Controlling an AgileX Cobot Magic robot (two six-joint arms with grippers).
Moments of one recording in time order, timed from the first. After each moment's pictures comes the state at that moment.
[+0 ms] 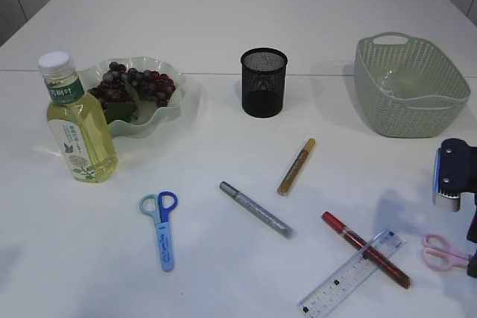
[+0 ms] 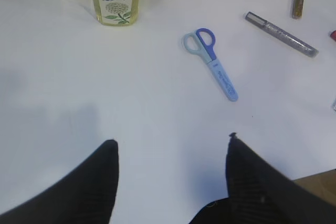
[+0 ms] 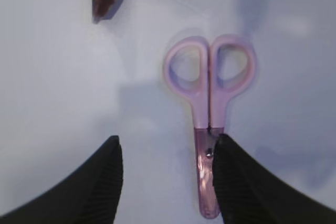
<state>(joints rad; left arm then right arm) -0.22 0.78 -0.73 -0.19 0.93 -0.02 -0.02 1.59 -0.78 0.10 0.82 -1.19</state>
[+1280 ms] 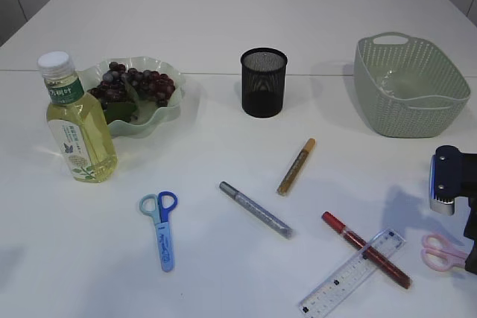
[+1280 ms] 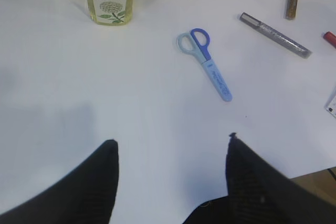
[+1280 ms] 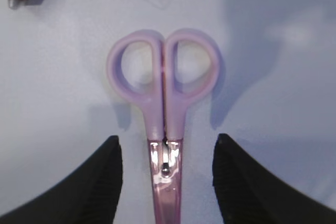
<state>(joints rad) -0.22 0.78 -0.73 -0.21 0.93 -0.02 -0.06 1.72 -0.81 0.05 0.72 -1.23</state>
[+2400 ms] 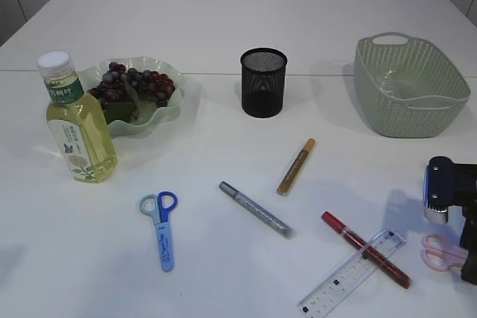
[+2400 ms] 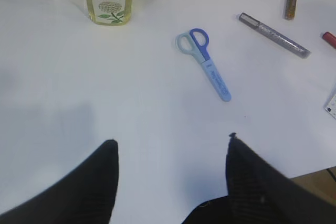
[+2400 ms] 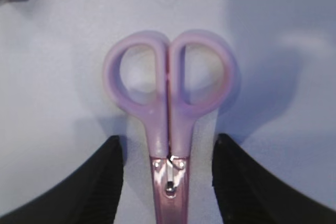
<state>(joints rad) -0.22 0.78 -0.73 -0.21 0.93 -0.02 -0.06 1.79 -0.81 0.05 0.69 -1.23</state>
